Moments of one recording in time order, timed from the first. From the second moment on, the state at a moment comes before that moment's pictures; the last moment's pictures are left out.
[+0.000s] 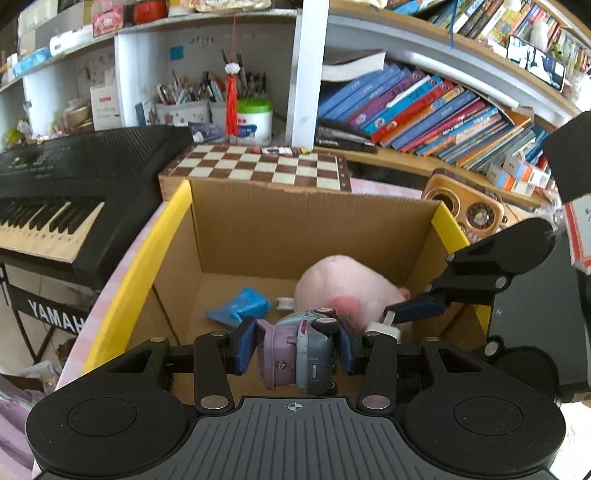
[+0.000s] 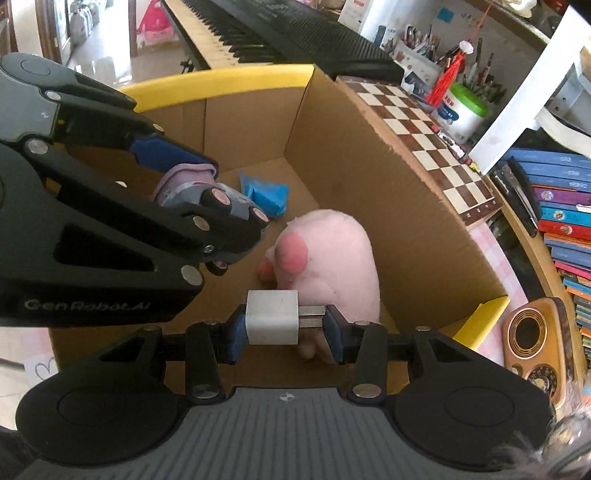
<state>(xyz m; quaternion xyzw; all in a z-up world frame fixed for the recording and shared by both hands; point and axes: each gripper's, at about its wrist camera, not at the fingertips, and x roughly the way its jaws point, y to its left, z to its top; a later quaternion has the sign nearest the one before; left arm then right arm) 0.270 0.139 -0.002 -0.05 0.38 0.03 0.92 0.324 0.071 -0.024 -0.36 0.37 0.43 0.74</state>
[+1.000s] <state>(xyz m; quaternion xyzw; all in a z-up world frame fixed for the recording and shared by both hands) 0.234 0.137 0.029 -0.05 0.30 0.01 0.95 0.295 0.044 0.008 -0.31 0.31 0.41 0.80</state>
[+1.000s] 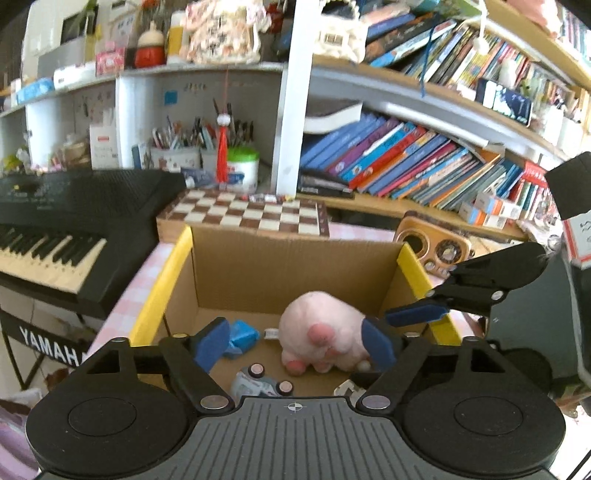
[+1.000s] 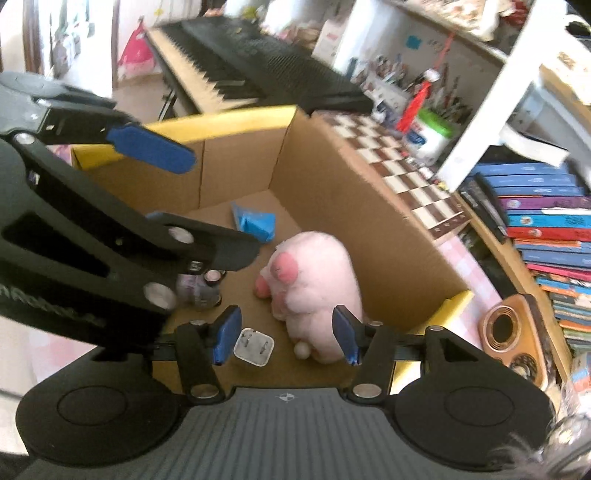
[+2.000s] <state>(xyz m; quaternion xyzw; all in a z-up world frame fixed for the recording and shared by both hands) 0.108 0.127 0.057 -0.08 0.23 -0.01 0.97 0.175 -0.096 0.054 -0.04 0.25 0.21 0.94</state>
